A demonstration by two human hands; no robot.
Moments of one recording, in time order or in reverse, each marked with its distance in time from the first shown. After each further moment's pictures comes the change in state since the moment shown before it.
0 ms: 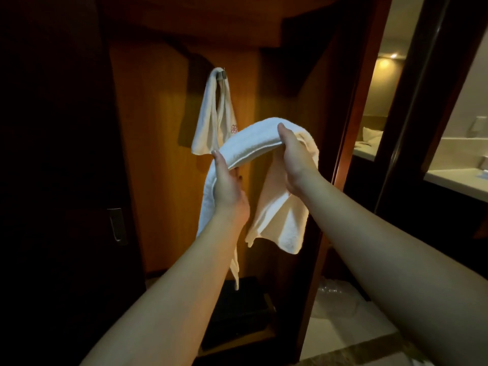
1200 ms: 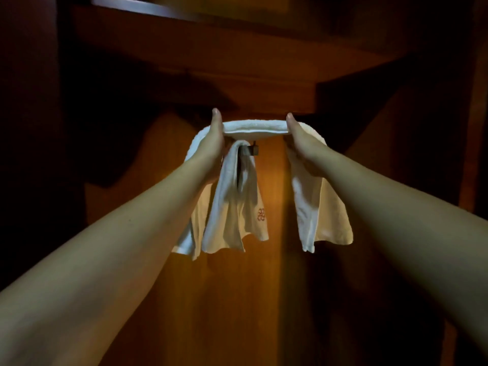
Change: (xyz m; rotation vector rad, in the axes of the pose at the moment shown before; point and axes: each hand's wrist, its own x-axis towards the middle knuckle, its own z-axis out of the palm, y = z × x) left_hand 0.428 0.125 0.017 0.468 -0.245 0.198; right_hand 0.369 -0.062 0.118 -0.452 0.055 -0.395
